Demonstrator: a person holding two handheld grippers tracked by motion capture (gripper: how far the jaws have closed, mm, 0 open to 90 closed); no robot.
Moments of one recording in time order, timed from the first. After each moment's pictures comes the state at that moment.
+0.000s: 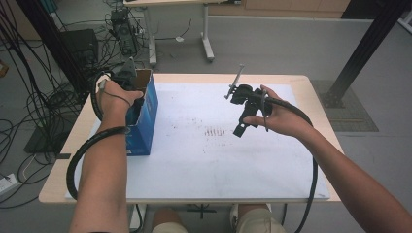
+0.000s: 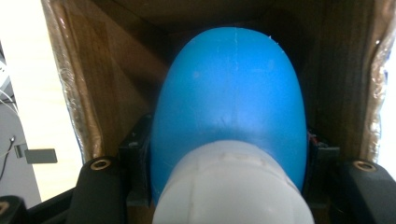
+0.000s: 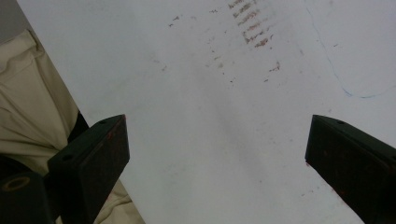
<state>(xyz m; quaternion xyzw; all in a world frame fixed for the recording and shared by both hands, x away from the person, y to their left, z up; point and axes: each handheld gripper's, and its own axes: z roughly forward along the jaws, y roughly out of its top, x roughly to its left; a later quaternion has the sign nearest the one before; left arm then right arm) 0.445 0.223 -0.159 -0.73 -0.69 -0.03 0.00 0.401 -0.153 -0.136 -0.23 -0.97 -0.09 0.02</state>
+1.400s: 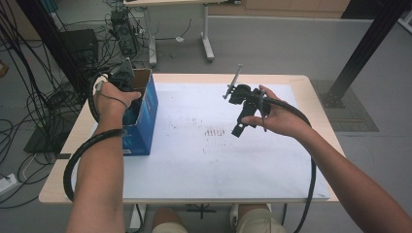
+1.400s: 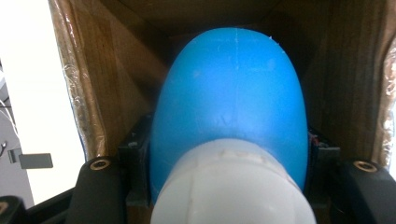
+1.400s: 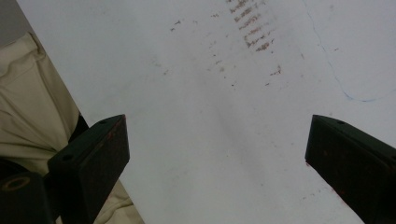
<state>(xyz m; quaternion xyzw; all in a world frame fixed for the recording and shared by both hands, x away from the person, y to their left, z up) 0.438 0.233 -0.161 -0.73 -0.69 -0.04 -0.02 0.399 -0.150 -0.135 -0.23 -0.97 -0.09 0.01</state>
